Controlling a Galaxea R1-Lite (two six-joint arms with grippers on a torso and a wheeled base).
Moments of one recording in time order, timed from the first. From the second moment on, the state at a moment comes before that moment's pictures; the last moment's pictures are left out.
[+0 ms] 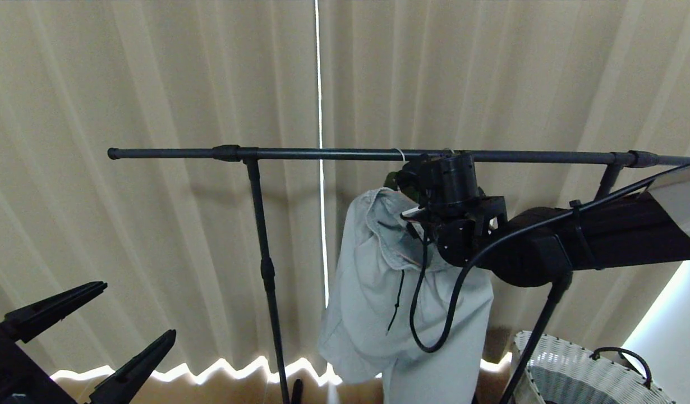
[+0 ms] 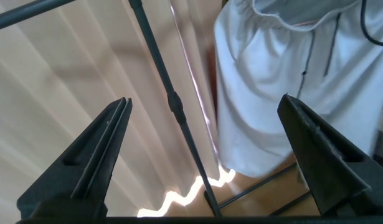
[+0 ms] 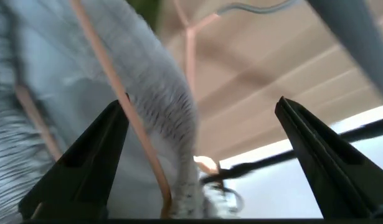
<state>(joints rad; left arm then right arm) -0.37 0.93 -0.11 -0.73 -0.03 0.27 0.61 2.05 -1.32 -0.28 -0.81 -0.24</state>
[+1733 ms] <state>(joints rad) -0.16 0.86 -0.05 -0.72 -0.03 0.26 0.43 1.25 -0.48 -0.52 -0.49 -0.17</state>
